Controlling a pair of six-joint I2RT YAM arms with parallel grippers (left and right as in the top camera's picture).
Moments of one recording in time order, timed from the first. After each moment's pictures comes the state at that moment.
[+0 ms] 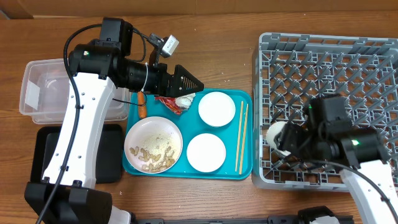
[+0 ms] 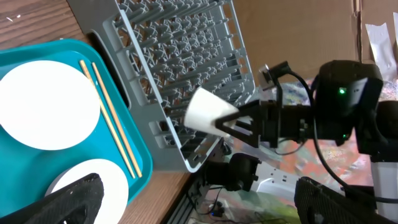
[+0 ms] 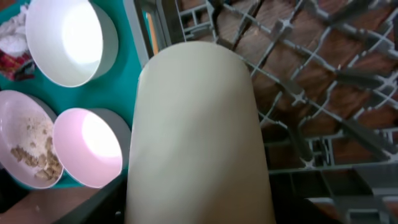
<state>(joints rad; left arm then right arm) -0.13 1.67 1.71 -1.30 1.06 0.06 0.18 1.09 1.06 -1.25 -0.15 0.54</state>
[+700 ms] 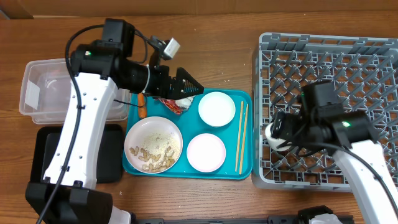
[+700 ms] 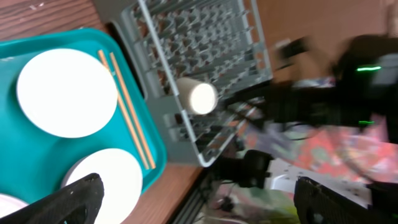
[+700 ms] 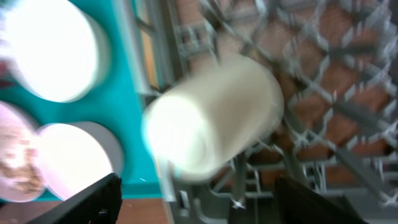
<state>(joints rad) -0.15 1.67 1.71 -1.32 0.98 0.06 0.19 1.20 1.12 -1.19 -0.12 0.48</state>
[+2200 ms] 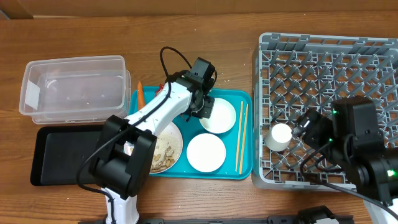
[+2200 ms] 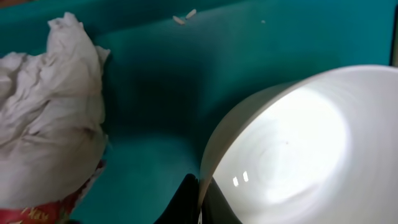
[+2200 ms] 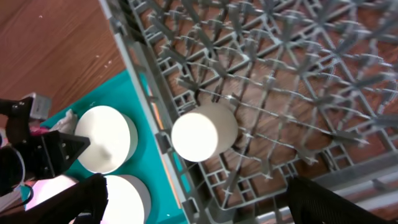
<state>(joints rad) -0.51 1.99 1.42 -0.78 0.09 -0.23 0.19 0.98 1.27 -1.33 0.09 0.74</state>
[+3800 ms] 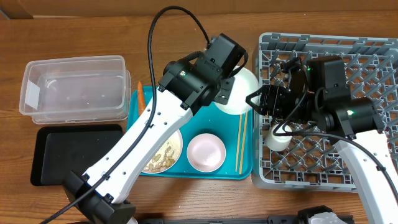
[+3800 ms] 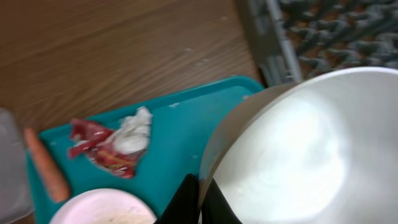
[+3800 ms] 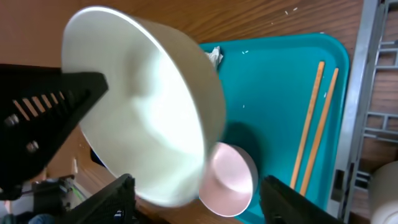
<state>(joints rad) -0.70 1.75 1.87 -1.16 -0.17 -0.32 0.20 1.27 1.27 -0.95 -0.56 0.44</state>
